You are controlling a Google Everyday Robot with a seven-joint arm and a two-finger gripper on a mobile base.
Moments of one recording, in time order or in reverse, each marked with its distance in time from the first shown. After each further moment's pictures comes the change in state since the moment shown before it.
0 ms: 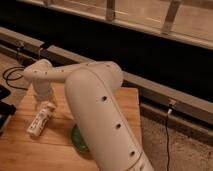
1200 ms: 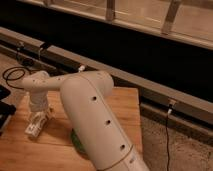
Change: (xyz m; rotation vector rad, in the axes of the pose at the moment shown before) arm 0.023 0.043 0.063 -0.113 0.129 -0.034
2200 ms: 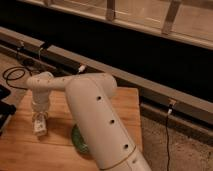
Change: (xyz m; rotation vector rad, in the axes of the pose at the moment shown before) arm -0.008 -0.006 -0.014 -0.060 -0.045 -0.034
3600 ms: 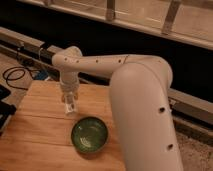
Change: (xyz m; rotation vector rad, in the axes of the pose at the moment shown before) arm 0.066 -0.143 -0.178 0.217 -0.132 0.131
